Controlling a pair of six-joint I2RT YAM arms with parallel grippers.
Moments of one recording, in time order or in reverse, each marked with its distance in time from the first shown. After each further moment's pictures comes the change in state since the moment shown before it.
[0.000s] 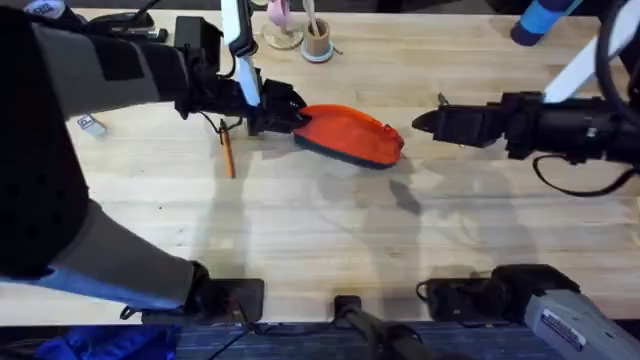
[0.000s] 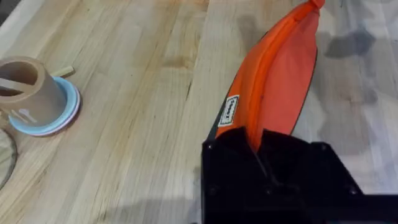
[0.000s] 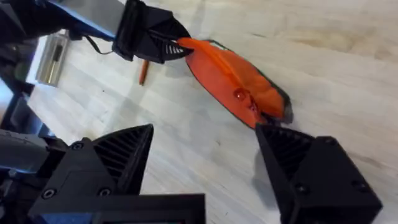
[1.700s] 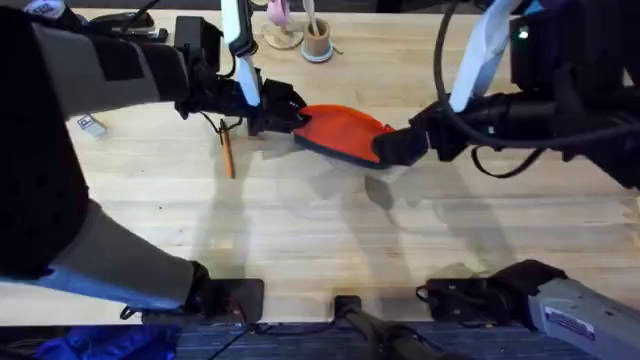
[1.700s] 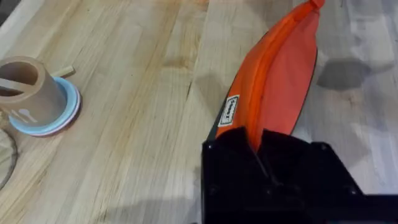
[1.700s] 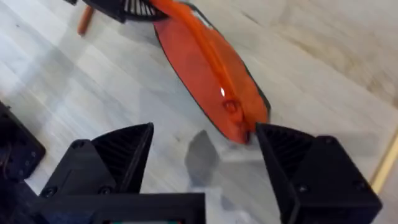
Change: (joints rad) left arm 0.000 0.000 0.000 0.001 0.000 0.000; right arm 0.330 0.216 0.001 0.135 0.345 -0.158
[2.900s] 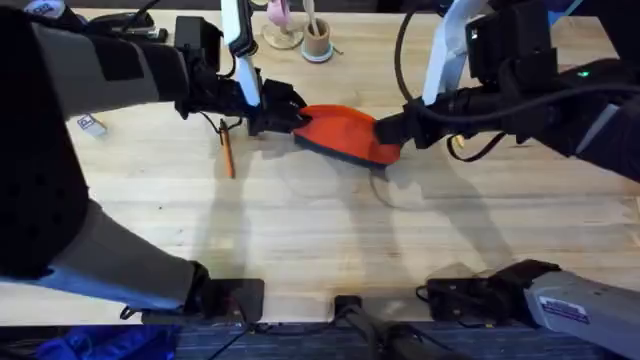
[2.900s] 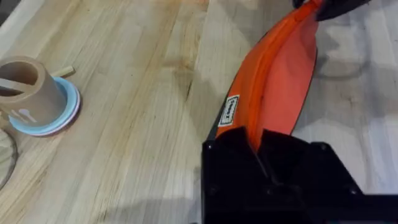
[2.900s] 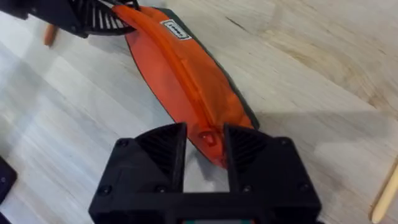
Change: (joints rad) left arm 0.000 0.000 0.000 0.000 0.000 0.000; right arm 0.002 0.194 0.000 0.146 0.039 0.001
